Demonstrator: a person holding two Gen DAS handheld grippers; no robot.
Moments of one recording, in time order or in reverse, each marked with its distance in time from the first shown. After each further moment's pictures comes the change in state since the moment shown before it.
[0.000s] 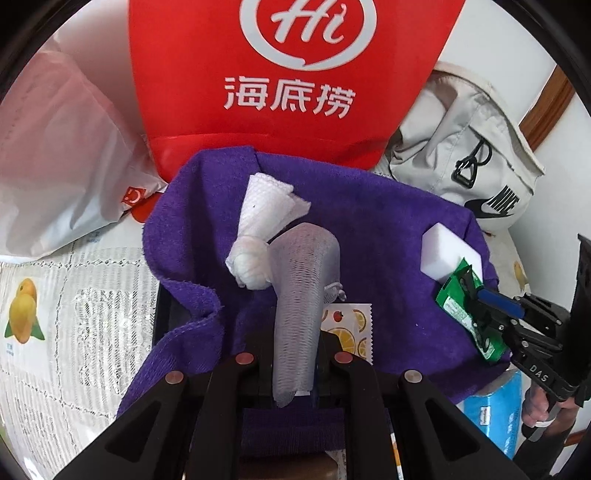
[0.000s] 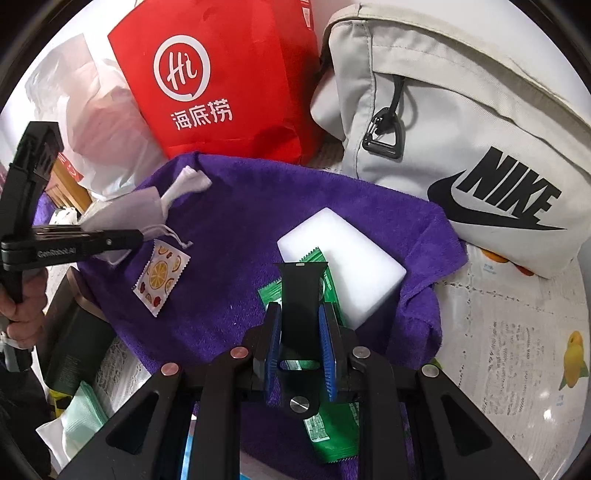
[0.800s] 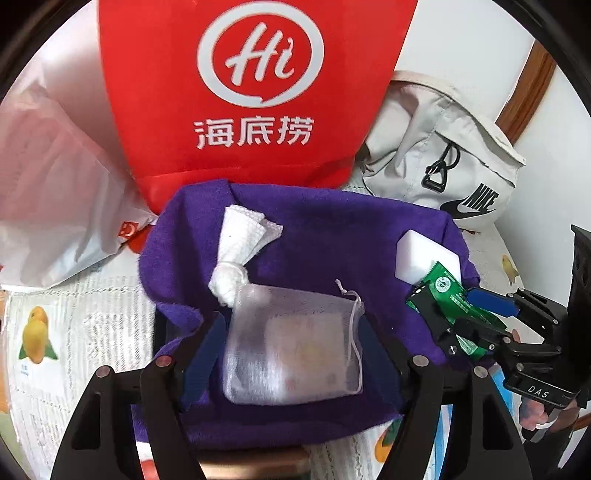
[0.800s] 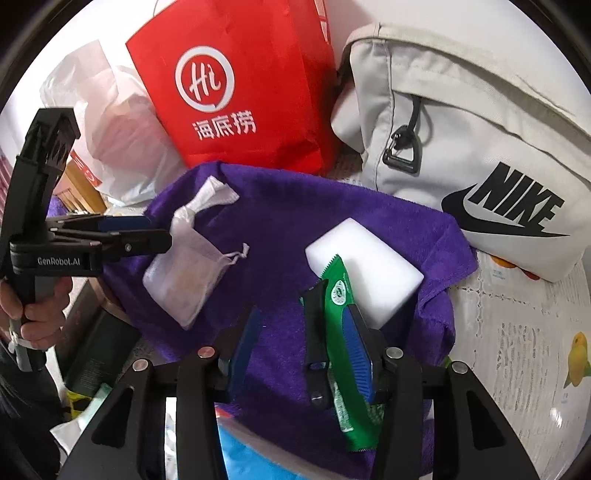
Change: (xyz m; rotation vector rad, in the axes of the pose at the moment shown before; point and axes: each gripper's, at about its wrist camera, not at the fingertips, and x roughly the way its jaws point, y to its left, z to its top) left arm -0.029 -0.018 0.007 0.071 -0.057 -0.001; right arm -0.019 0.015 0.002 0.004 -0.033 0.046
